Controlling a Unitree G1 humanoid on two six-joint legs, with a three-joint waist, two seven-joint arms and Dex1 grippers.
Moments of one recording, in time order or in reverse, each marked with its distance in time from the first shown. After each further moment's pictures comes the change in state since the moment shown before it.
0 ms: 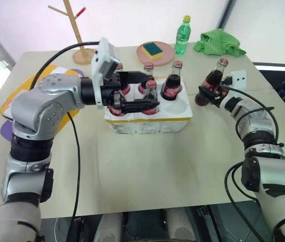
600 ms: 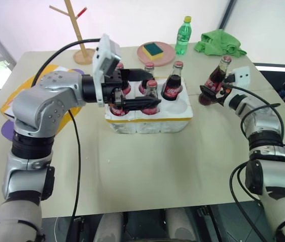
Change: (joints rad) left arm -0.035 -0.018 -0.024 0.038 0.011 -0.022 -0.011; right arm -0.021 -0.018 0.024 -0.016 -0.036 0.057 -0.108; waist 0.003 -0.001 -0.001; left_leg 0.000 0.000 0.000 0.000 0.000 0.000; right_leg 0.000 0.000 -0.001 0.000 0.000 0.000
